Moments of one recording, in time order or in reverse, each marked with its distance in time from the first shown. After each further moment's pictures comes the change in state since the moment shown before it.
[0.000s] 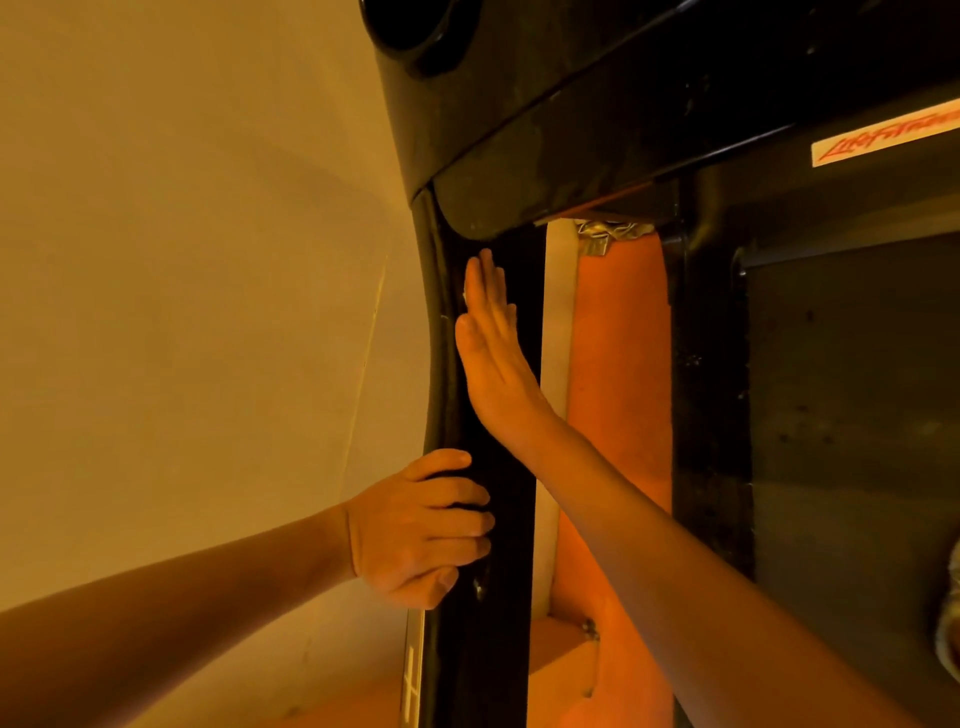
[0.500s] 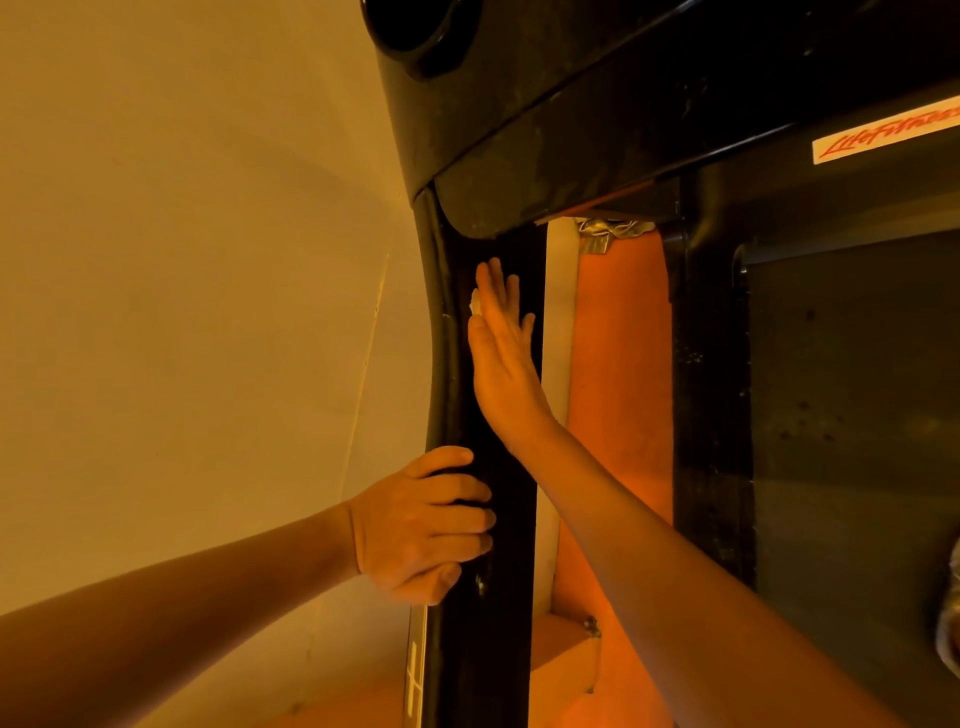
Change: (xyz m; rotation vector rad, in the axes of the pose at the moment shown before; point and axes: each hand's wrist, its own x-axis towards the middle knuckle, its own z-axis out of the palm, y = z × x) left_hand 0.002 0.002 -0.004 -0.018 -0.053 -0.033; right_hand 0.001 0.008 0.005 0.032 0.099 0.086
